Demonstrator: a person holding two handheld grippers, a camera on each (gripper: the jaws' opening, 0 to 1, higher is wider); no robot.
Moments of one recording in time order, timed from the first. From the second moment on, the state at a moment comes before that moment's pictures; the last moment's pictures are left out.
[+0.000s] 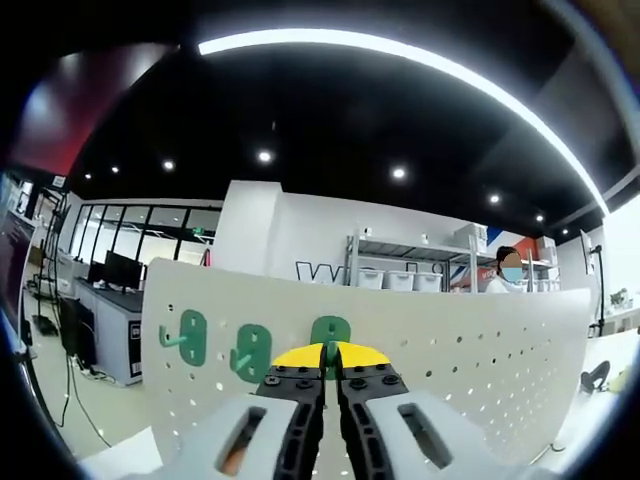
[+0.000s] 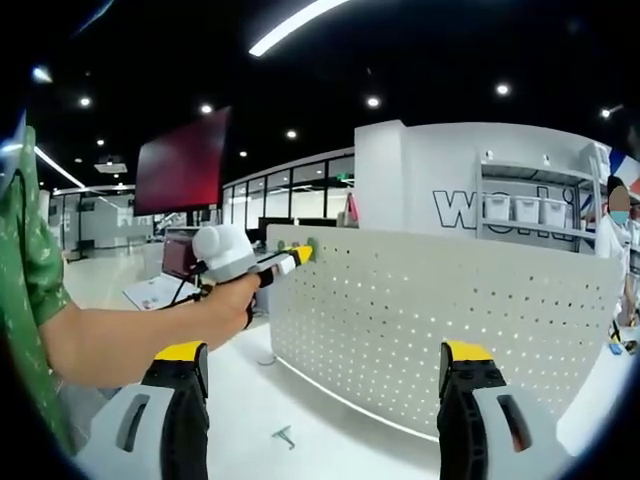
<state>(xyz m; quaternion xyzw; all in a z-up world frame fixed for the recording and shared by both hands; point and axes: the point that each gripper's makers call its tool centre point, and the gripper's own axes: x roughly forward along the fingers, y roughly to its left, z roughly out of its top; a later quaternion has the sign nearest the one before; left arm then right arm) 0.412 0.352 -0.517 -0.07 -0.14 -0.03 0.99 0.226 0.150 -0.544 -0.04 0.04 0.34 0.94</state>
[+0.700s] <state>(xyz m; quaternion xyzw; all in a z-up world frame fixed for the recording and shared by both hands) 0.412 0.351 -0.521 -0.07 -0.14 -0.03 0.99 0.226 0.153 -0.546 -0.04 0.04 0.34 0.94</state>
